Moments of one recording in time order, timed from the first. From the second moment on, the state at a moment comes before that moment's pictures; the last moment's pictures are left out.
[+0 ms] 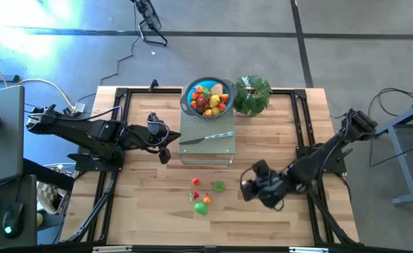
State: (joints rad) left arm -0.21 1.00 0.96 -0.41 -0.54 -0.35; right arm 0.62 1.43 1.07 -0.62 0.45 1.69
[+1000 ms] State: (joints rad) left arm -0.21 1.00 0.96 -0.42 -0.53 -0.35; right arm -0.06 1.40 1.07 0.15 0.44 0.66
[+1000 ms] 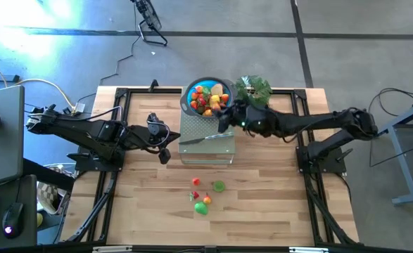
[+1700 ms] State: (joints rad) left arm -0.21 1.00 0.96 -0.42 -0.62 -0.35; right arm -0.18 1.43 1.13 0.24 0.44 0.43
